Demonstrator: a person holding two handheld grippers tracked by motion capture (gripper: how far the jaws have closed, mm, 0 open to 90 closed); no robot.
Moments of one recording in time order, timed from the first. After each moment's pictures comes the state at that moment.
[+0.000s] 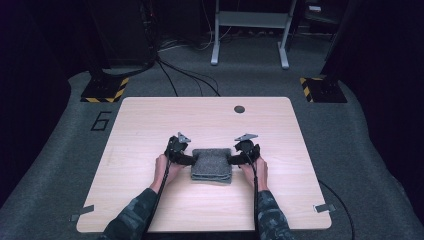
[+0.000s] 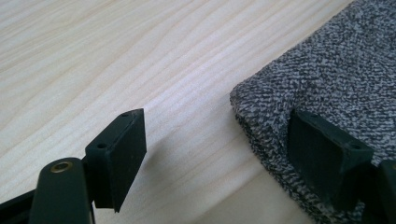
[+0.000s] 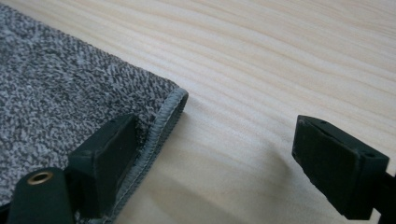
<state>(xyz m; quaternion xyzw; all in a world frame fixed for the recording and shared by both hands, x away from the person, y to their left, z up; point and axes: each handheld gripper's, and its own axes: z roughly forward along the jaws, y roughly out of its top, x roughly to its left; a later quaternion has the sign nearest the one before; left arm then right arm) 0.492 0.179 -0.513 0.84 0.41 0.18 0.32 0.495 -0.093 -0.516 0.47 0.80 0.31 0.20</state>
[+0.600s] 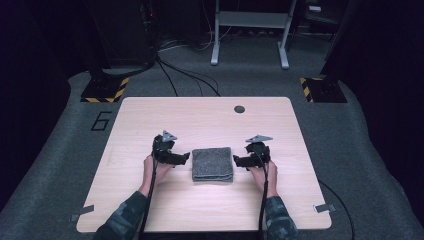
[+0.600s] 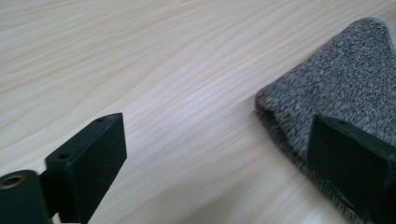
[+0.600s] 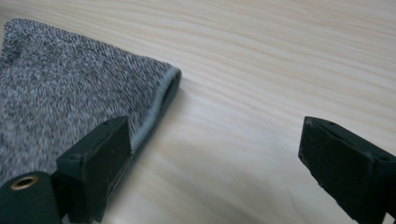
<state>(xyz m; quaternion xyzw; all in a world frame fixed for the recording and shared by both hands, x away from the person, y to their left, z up) 0.471 0.225 -0.488 0.80 0.44 0.19 0.36 0.467 -0.125 -0.493 0.48 0.78 0.35 0.18</state>
